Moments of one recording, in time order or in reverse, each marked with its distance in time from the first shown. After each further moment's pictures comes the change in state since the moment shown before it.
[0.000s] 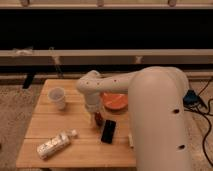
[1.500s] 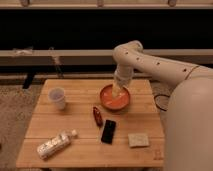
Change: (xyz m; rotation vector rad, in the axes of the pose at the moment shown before) arm 0.045 -0.133 -0.132 0.079 -0.215 -0.039
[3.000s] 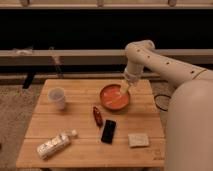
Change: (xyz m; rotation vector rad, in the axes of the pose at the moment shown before) arm 0.025 -0.069 0.005 -0.045 -0.022 0.075
